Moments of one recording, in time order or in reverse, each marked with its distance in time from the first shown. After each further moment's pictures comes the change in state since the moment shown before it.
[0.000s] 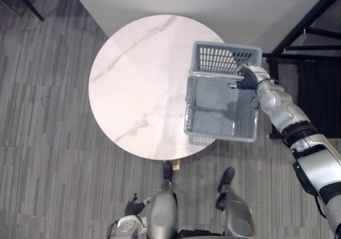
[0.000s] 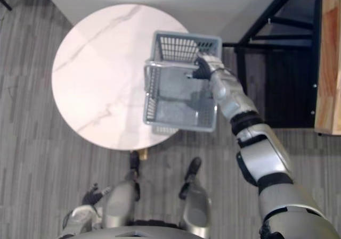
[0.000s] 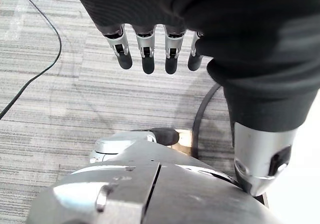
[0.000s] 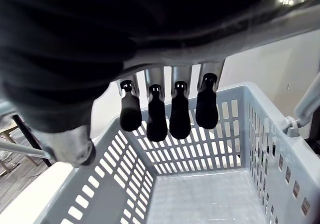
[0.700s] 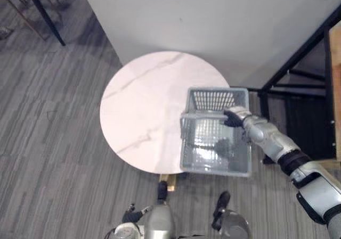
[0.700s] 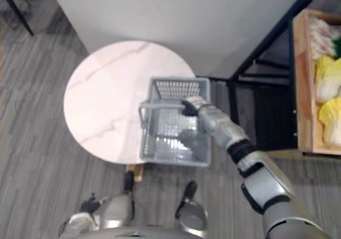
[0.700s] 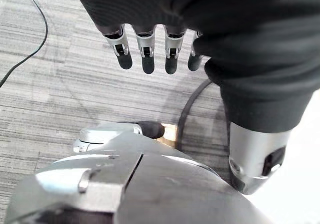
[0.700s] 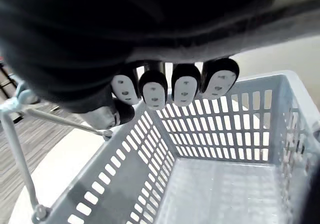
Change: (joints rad) left arm 0.040 0.004 0.038 0.023 0.053 0.044 -0.022; right arm 0.287 -0.028 0.199 -0.261 -0.030 -0.042 0.125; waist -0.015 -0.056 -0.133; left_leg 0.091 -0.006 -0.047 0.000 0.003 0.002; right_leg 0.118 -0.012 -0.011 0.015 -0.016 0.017
